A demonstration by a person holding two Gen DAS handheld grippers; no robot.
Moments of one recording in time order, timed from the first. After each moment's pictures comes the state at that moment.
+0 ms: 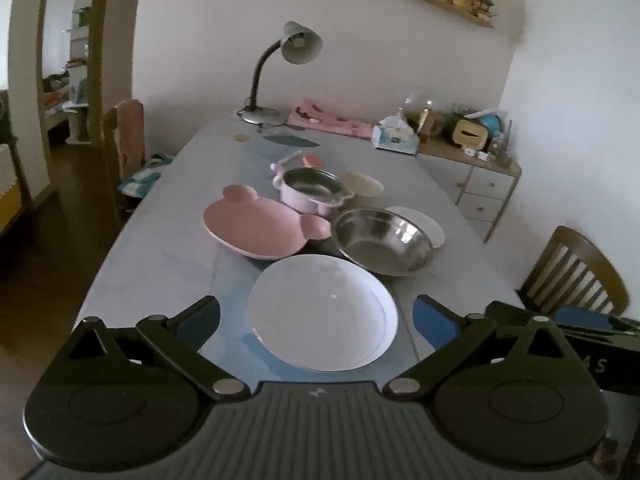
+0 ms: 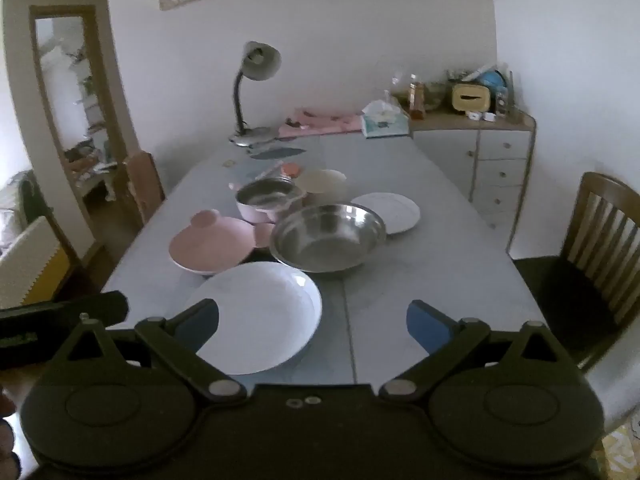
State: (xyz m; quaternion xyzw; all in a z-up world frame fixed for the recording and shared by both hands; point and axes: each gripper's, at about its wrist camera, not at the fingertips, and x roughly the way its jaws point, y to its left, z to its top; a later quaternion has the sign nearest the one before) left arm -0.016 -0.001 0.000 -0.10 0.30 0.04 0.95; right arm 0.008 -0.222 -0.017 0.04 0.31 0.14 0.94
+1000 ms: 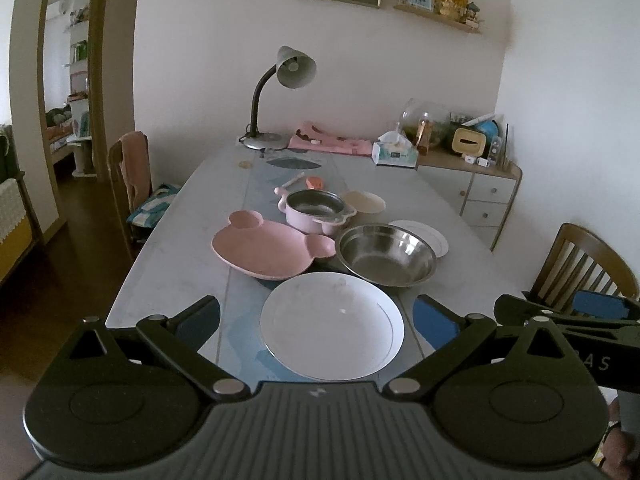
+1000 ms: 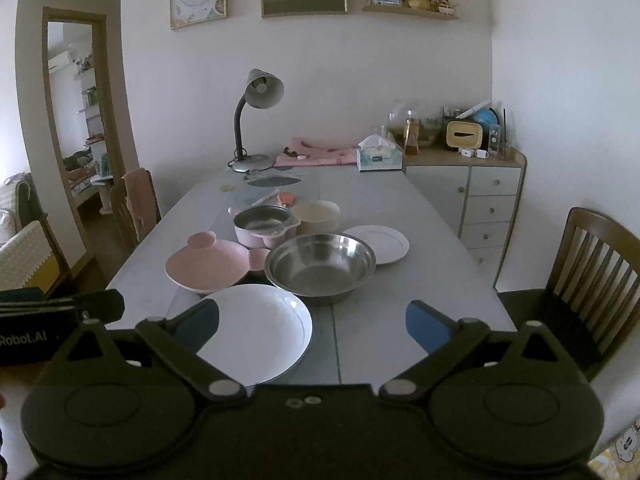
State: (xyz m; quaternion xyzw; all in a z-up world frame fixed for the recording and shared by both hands) left arm -0.035 -0.008 0.014 -0.06 0.27 0.04 0.96; right arm -0.011 -0.216 -0.006 0.02 0.27 0.13 0.95
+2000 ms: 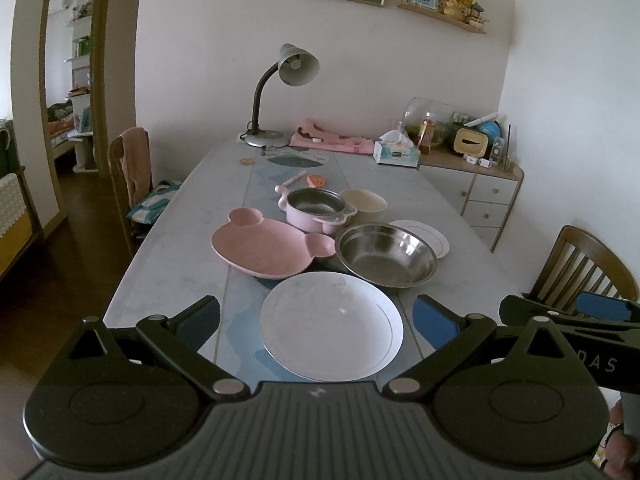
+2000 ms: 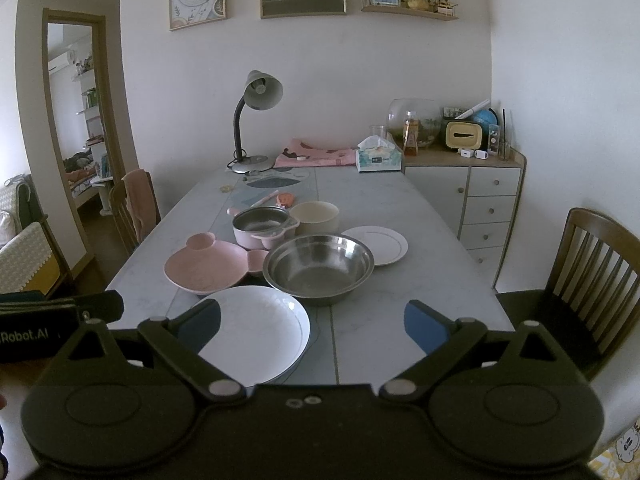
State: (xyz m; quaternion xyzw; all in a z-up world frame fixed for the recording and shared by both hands) left arm -0.033 -0.006 0.013 -0.07 0.28 0.04 0.96; right arm -0.011 -0.217 -0.006 0.02 0.27 0.13 0.95
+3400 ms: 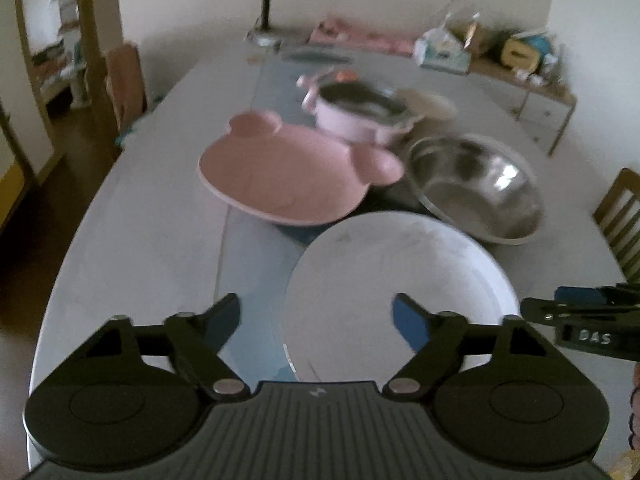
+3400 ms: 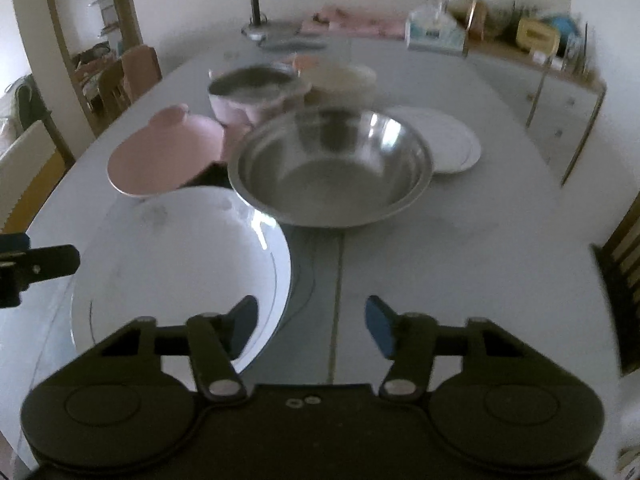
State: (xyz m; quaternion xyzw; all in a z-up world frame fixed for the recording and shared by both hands) left arm 0.137 0.046 -0.106 -0.07 0.42 0.06 0.90; right arm 0.163 -0.190 -0.139 -0.04 0.45 0.19 0.87
